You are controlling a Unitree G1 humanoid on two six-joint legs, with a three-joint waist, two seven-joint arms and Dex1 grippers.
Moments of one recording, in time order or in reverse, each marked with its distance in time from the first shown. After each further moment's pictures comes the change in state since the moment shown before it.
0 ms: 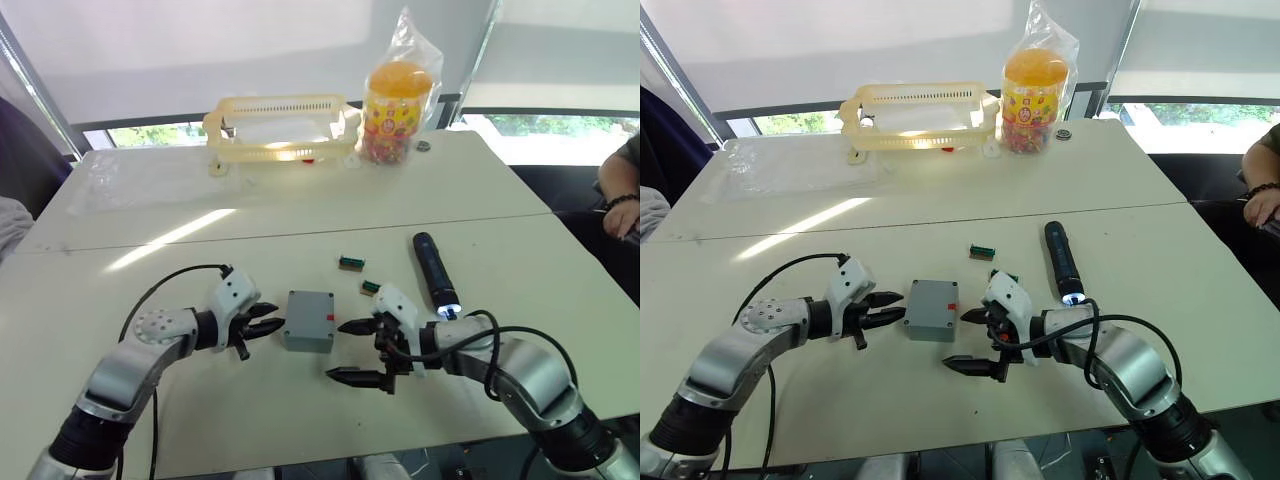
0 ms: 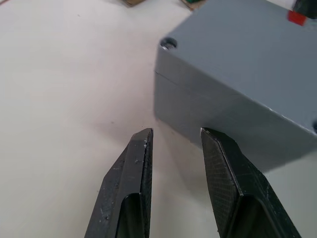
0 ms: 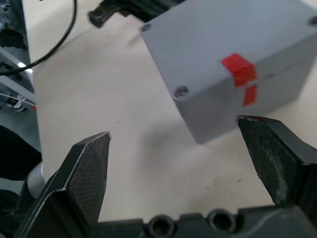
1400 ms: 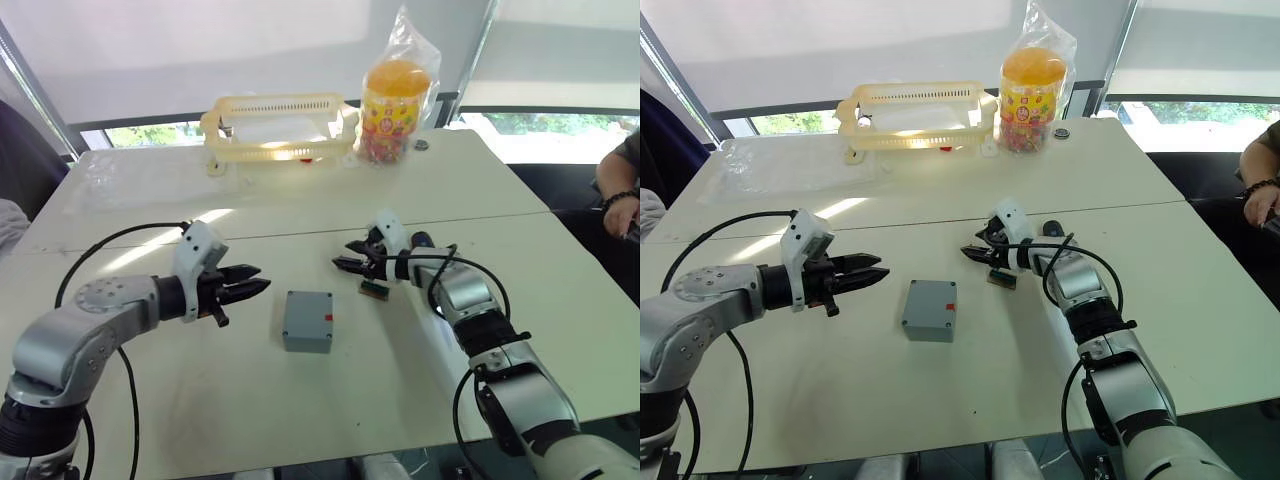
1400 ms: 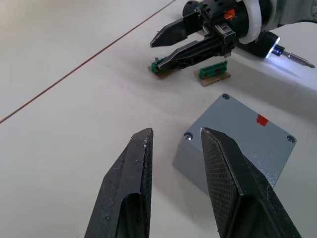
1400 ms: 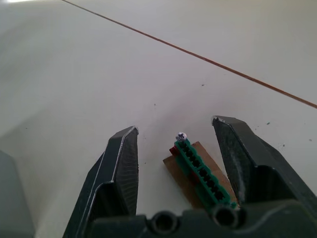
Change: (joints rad) left arm -0.114 0.084 0.227 -0.168 -0.319 0.306 0.137; right arm -0.481 0.323 -0.052 0.970 -0.351 -0.482 -0.043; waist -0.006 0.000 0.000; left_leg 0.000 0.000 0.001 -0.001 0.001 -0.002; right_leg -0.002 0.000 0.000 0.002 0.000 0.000
